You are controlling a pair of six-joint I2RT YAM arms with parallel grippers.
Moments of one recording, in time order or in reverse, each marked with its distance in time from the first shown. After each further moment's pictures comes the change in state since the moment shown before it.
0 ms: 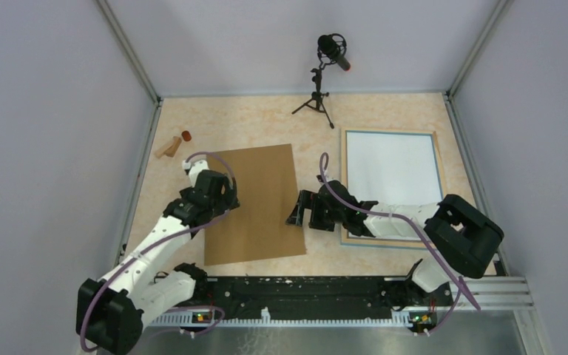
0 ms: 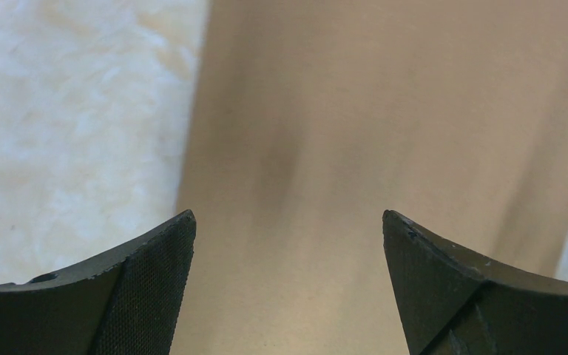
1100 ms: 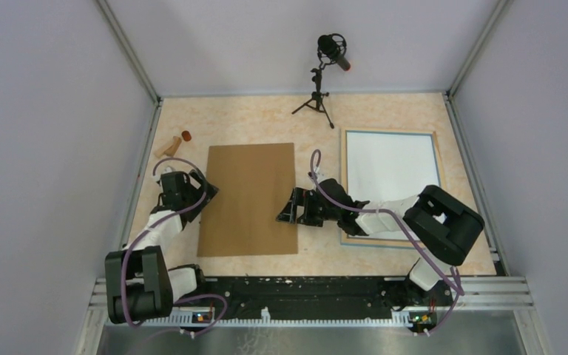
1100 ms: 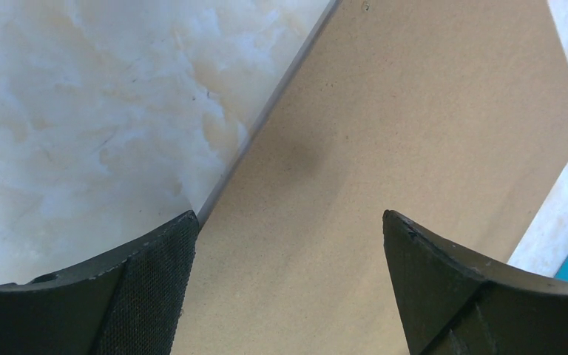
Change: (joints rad) left arm 0.552 0.220 -0.197 0.456 0.476 -0.088; right arm -0.007 0.145 0.017 0.275 -0.105 -0.016
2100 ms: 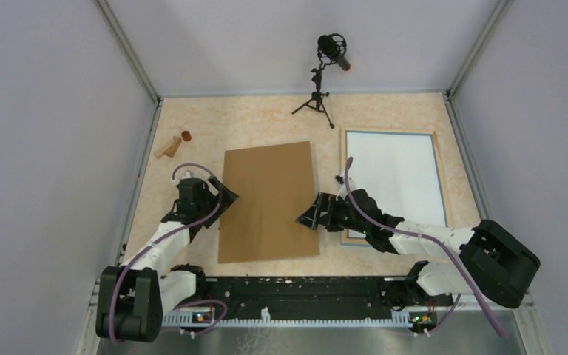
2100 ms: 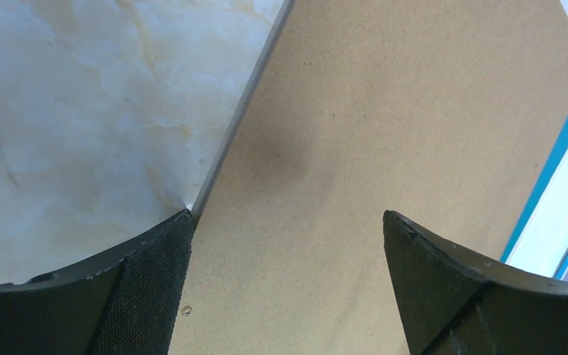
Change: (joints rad) left arm -0.240 -0.138 -0.081 0.007 0.005 -0.144; right arm -0.022 -0.419 -0.256 -0.045 0.095 -0.028
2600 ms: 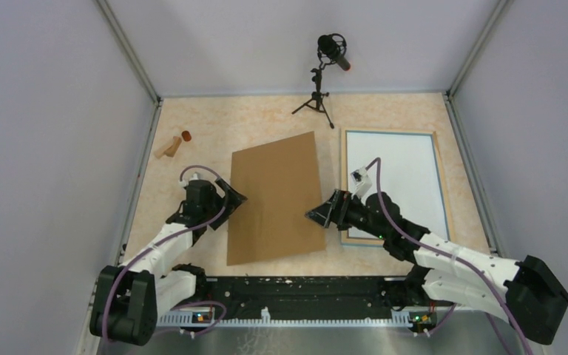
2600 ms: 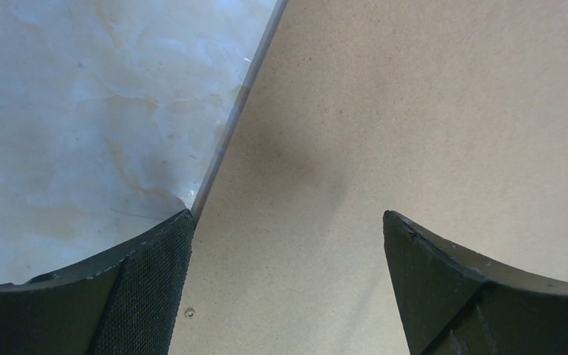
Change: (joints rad) left arm -0.072 -0.013 -0.012 0.004 -0.002 -0.066; right arm 0.000 -0.283 -0.035 -0.107 0.016 -0.003
